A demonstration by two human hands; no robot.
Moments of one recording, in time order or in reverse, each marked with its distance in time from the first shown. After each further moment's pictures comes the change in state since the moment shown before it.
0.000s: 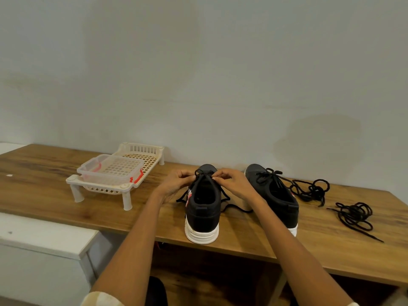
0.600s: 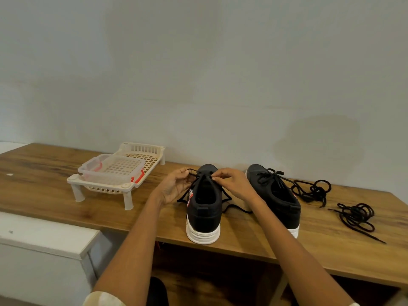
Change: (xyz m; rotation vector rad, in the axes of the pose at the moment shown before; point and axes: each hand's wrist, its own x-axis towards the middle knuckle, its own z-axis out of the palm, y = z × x) left_hand -0.004 0.000 -0.003 -0.378 -0.016 -0.029; right_hand 0.003 -0.004 0.004 -0.092 0.035 -0.051
